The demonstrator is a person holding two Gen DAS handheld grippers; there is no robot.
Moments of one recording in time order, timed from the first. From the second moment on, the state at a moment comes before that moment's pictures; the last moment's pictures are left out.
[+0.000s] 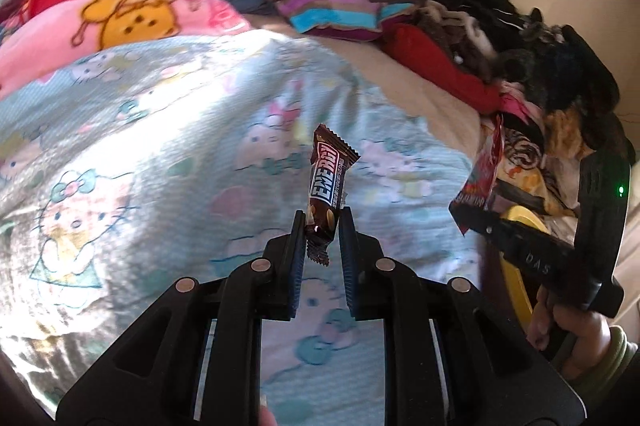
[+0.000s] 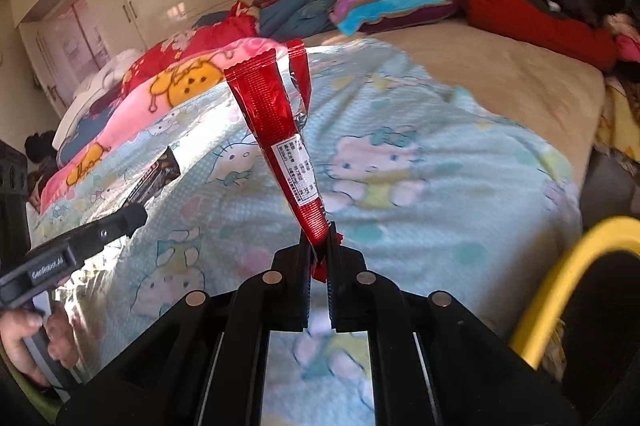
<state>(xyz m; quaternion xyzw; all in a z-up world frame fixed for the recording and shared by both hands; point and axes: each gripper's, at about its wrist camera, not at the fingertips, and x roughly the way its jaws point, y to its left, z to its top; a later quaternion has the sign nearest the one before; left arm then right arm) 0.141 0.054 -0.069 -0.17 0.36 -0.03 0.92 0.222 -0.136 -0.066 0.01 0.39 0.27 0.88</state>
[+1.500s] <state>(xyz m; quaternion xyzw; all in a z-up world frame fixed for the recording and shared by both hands) 0.123 -0.130 -0.020 -0.06 0.33 -0.20 0.92 0.137 -0.354 -0.044 0.11 0.38 0.09 0.92</state>
